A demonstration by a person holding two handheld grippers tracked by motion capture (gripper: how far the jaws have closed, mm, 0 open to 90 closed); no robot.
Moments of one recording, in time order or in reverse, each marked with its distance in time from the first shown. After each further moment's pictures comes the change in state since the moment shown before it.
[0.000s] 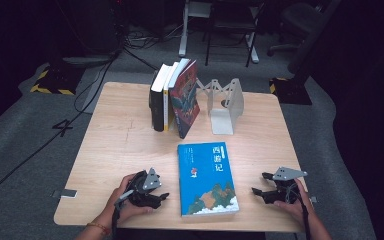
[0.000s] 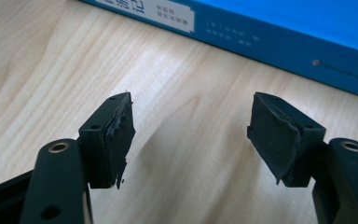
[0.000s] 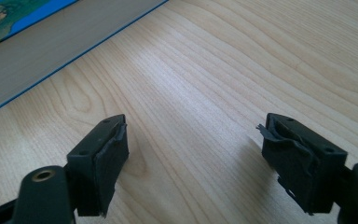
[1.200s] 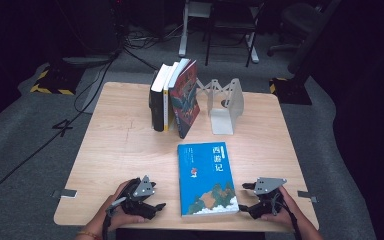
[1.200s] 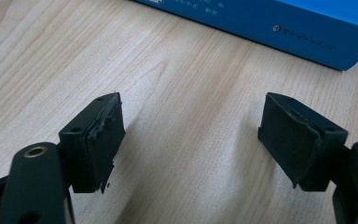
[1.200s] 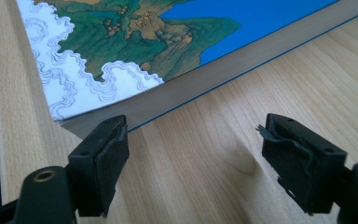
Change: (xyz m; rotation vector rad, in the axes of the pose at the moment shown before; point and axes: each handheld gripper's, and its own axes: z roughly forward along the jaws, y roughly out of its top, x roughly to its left) left arm -0.004 -0.023 -0.004 -0.032 -0.087 -0.021; right arm 0.058 0.026 0.012 0.055 0.202 -0.234
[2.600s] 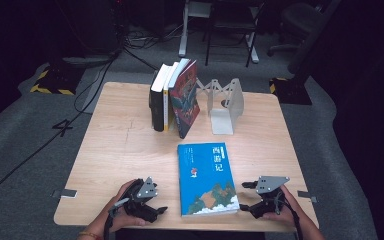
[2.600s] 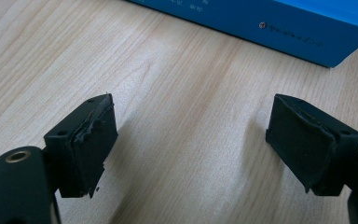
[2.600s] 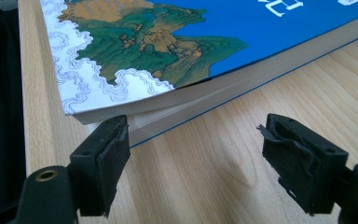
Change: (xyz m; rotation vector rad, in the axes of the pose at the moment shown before) left arm -0.006 0.004 0.002 0.034 -0.015 0.016; right arm -0.002 0.006 -0.007 -0.040 0.044 -0.011
